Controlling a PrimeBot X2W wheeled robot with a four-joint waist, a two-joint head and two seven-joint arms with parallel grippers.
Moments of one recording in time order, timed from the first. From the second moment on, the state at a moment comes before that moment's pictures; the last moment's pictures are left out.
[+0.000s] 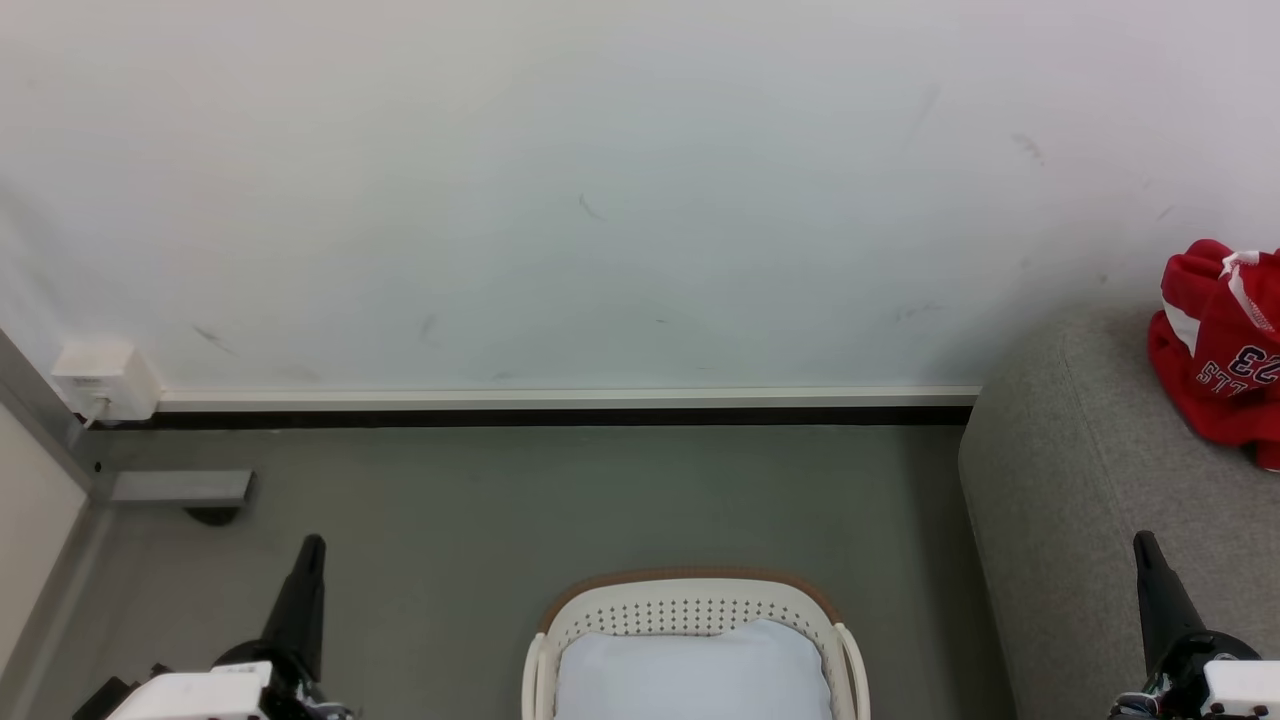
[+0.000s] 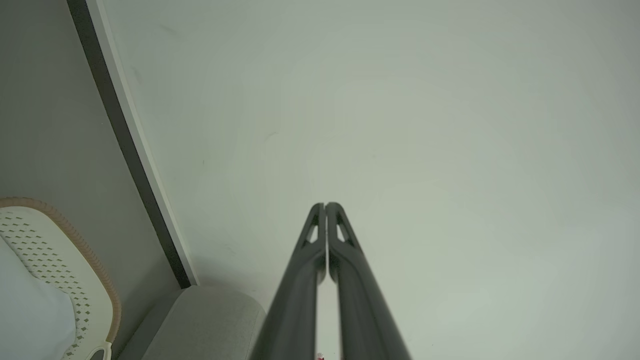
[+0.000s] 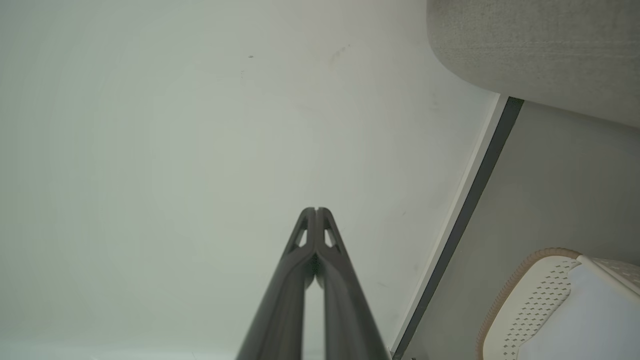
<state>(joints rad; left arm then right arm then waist) -0.11 0.05 0.11 0.25 -1.61 -0.13 0.11 -0.10 -0.05 -0.11 0.25 1.61 0.13 0.11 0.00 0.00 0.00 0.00</state>
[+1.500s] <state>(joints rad) -0.11 0.05 0.11 0.25 -1.61 -0.13 0.11 -0.10 -0.05 -0.11 0.25 1.61 0.13 0.11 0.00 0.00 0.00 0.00</state>
